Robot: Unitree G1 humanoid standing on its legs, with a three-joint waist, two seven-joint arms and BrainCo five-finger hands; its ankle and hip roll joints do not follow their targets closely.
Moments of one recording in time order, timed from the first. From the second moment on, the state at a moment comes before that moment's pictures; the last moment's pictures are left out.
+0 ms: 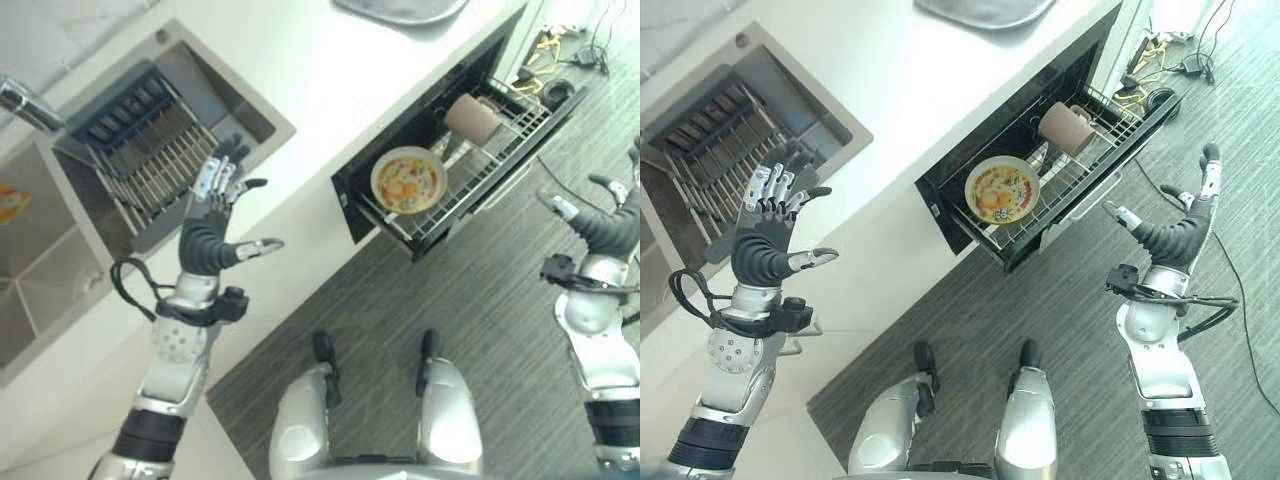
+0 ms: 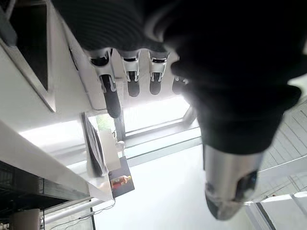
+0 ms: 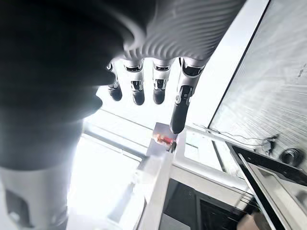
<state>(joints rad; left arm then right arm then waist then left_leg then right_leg) -0.05 0.47 -0.07 -0.18 -0.30 -0.58 0.00 -0.11 -0.49 -0.12 -0.13 0.05 -0.17 -0.64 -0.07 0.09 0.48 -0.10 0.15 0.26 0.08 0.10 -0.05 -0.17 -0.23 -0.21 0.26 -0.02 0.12</state>
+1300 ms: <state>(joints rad) -0.27 0.50 -0.31 0.07 -0.37 -0.57 0.04 -0.70 -0.53 -0.05 0.93 0.96 -0.19 -0.02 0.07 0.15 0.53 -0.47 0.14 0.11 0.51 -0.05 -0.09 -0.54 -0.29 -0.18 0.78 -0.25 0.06</state>
